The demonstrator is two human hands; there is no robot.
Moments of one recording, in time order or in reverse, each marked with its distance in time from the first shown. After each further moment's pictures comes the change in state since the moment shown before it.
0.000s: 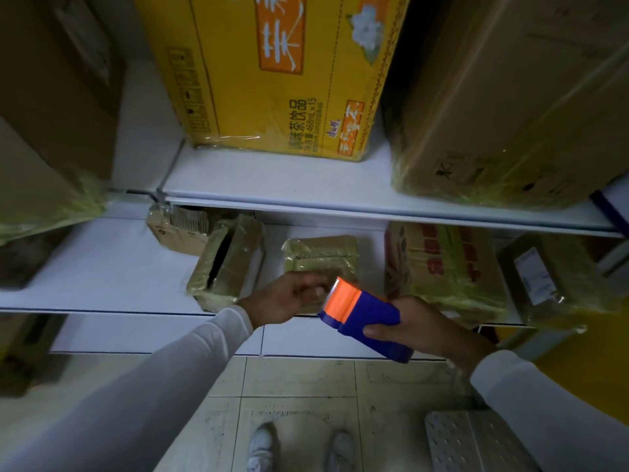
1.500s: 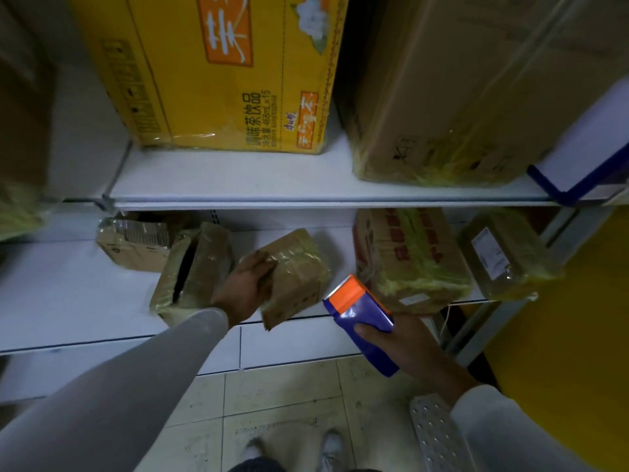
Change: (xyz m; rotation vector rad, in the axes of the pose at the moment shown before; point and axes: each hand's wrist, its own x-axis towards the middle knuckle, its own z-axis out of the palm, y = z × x) left_hand 0.018 -0.044 -0.021 0.513 0.321 0.089; right_hand -0.036 0.026 0.042 0.072 0.448 0.205
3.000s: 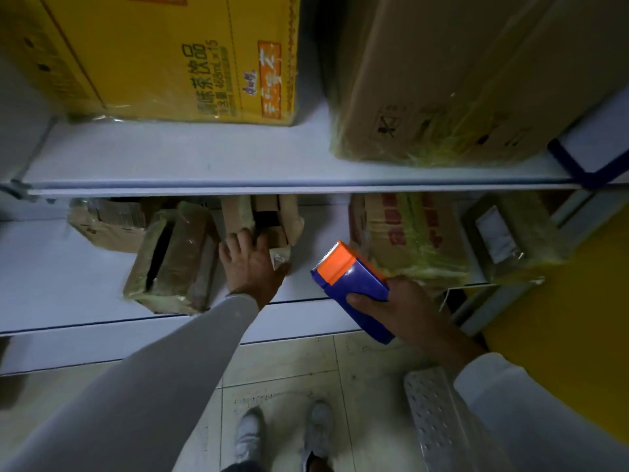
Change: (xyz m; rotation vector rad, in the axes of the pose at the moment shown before) left_hand 0.036 0.023 0.062 0.618 0.205 -0.292; right_hand 0.037 0.001 -0.027 -0.157 0.015 -0.098
